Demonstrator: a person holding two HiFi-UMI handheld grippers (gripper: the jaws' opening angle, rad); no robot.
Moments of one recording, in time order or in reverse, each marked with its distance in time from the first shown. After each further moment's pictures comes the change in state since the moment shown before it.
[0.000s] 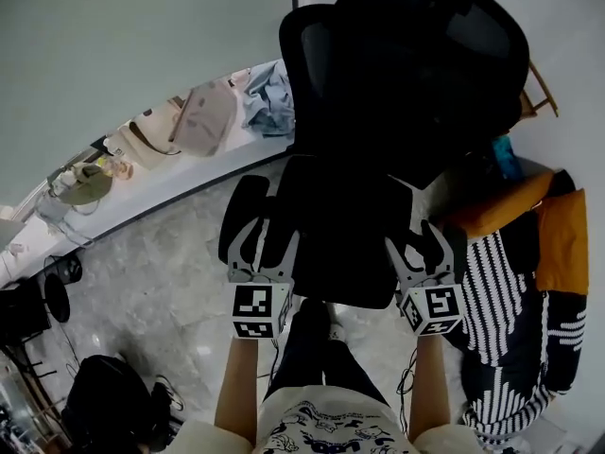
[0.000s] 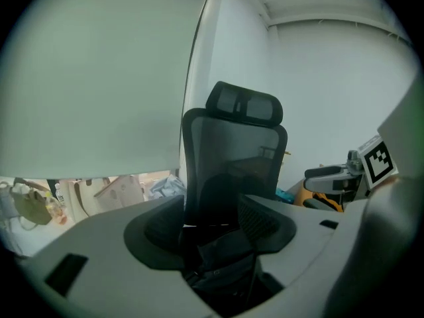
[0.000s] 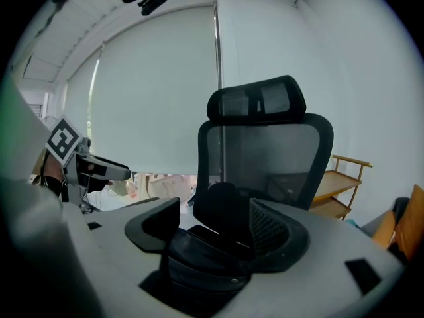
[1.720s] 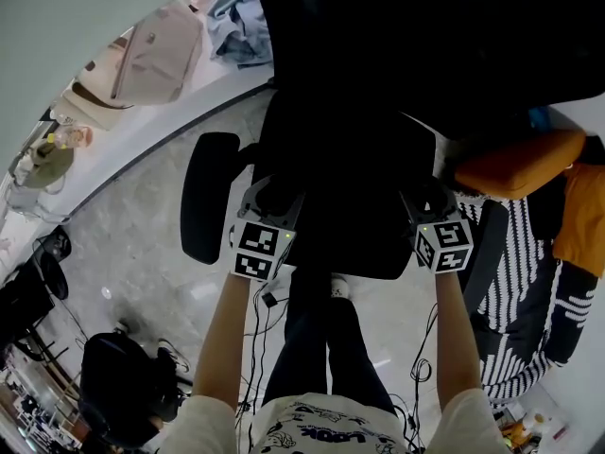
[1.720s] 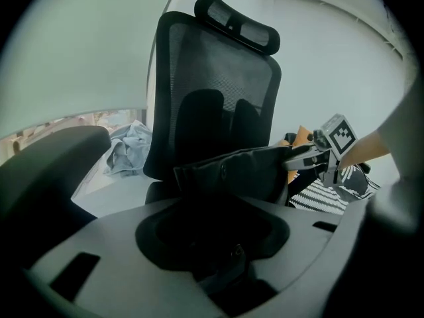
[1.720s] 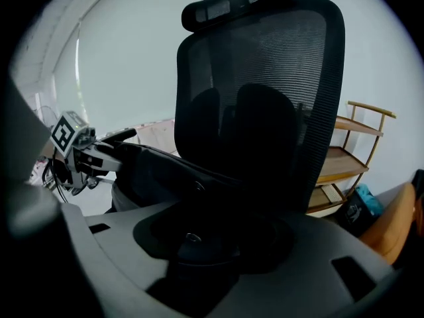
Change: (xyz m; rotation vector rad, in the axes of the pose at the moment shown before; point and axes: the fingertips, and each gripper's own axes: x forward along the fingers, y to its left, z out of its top) left arm 0.186 -0.007 -0.208 0.069 0.278 -0.257; right arm 0.143 -0.083 -0.230 0.032 0.342 0.078
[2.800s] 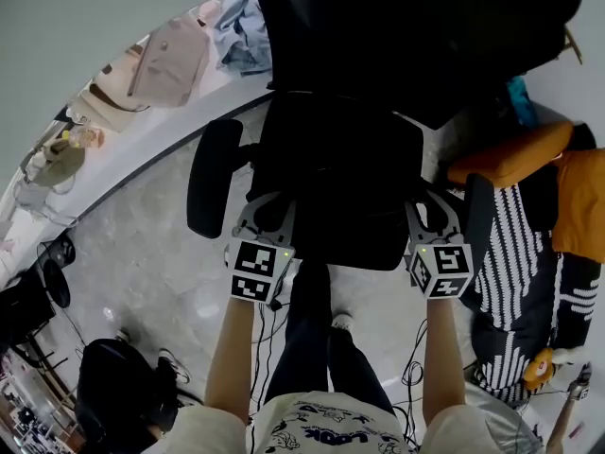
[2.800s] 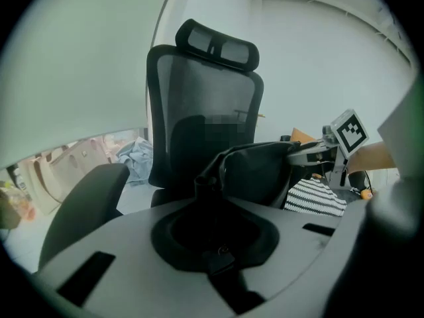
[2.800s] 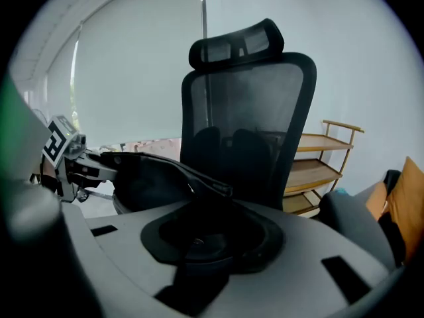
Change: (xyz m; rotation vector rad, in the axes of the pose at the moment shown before) left arm -0.099 -0.063 0.012 0.057 -0.033 0.037; right arm -0.121 0.046 0.014 0.044 -0.121 -0.126
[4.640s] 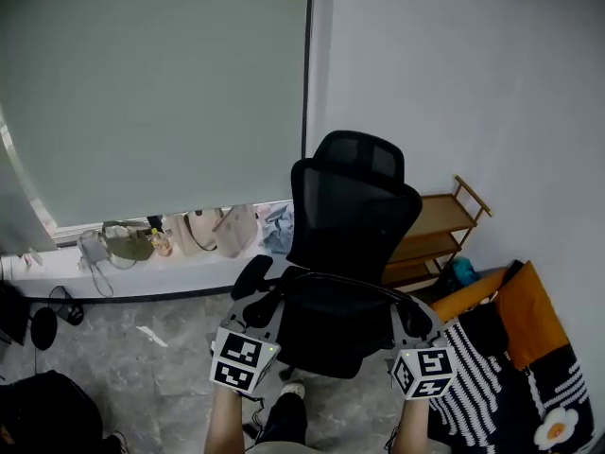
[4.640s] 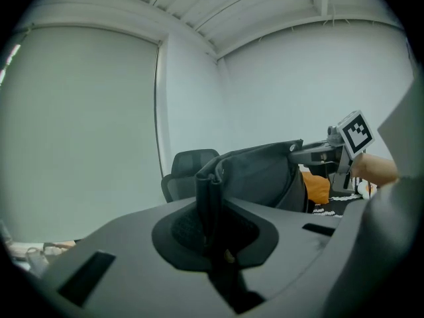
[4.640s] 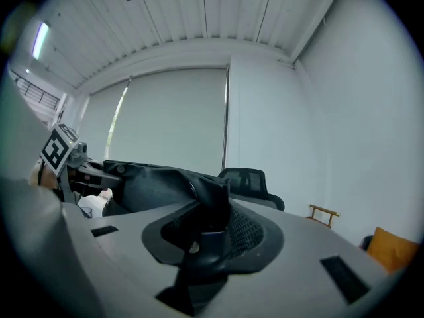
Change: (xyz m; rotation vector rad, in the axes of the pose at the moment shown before) left arm -0.435 -0.246 0.160 0.203 -0.428 0.245; right arm -0.486 0.088 0.168 -0.133 -0.553 0.021
